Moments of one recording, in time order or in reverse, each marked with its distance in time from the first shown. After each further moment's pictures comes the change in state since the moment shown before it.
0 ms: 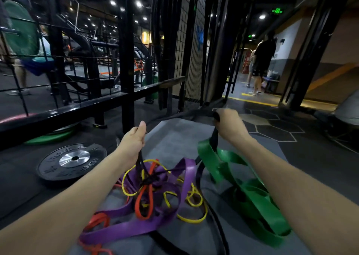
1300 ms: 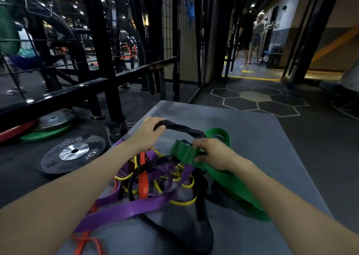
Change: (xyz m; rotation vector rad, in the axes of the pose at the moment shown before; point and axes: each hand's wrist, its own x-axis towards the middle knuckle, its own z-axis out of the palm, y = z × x) left_hand -0.007 -0.020 0.063 0.868 -0.375 0.270; right_hand -0.081 0.049 0.062 0.188 -0.513 -0.197
